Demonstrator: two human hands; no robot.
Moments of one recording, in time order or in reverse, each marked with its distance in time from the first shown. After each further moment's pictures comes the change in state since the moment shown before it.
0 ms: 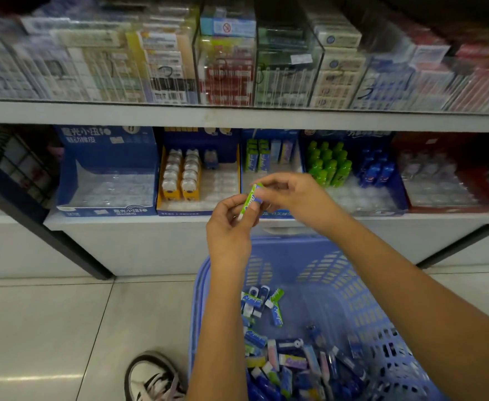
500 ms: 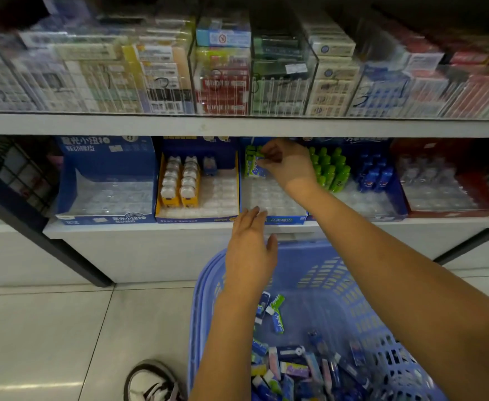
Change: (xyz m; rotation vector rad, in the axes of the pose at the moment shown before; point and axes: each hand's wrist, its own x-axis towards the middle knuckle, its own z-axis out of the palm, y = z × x) left_hand -0.001 -0.022 0.008 1.041 -0.286 0.318; right_hand 0.085 0.016 -0.013 -0.361 0.410 -0.136
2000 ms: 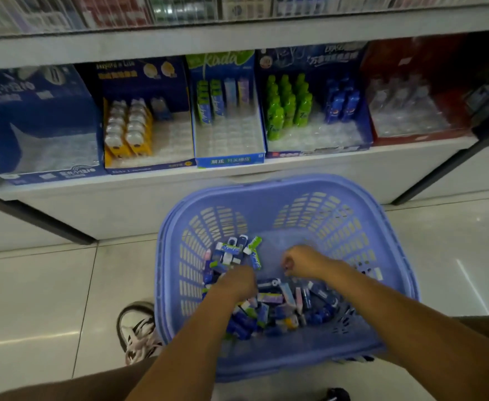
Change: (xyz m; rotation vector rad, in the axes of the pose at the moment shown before) left_hand -0.092 -0.067 0.121 0.373 -1.058 -0.264; right_hand -0.241 0.160 -0.020 -0.446 -1.005 0.477
